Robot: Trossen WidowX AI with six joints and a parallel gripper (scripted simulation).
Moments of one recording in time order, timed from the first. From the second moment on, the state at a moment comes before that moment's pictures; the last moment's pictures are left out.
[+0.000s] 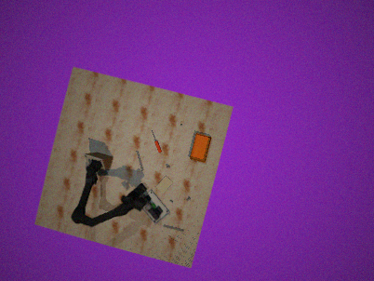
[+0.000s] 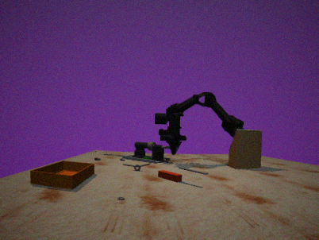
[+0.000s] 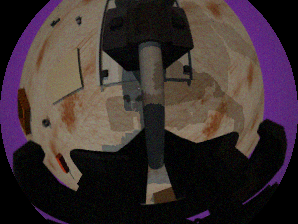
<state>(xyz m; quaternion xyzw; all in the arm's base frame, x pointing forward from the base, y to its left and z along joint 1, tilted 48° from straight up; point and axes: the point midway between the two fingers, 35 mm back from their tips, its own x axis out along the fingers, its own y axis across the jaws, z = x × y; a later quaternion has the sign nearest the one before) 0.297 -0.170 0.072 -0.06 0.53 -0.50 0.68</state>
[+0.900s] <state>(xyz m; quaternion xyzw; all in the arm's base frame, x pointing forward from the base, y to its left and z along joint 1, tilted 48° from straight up) 0.299 -0.172 0.073 -0.06 0.53 -0.50 0.68</state>
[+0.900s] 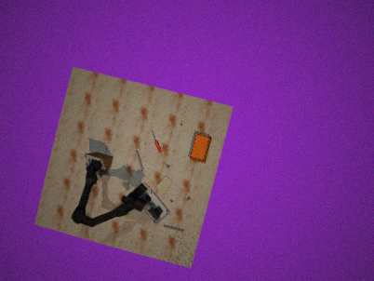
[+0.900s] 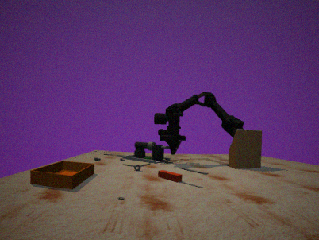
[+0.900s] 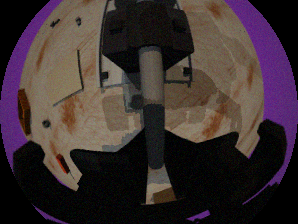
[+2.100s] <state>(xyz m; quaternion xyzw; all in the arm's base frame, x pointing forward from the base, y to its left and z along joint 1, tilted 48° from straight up) 0.303 -0.174 0.075 -0.06 0.54 -0.50 0.68</state>
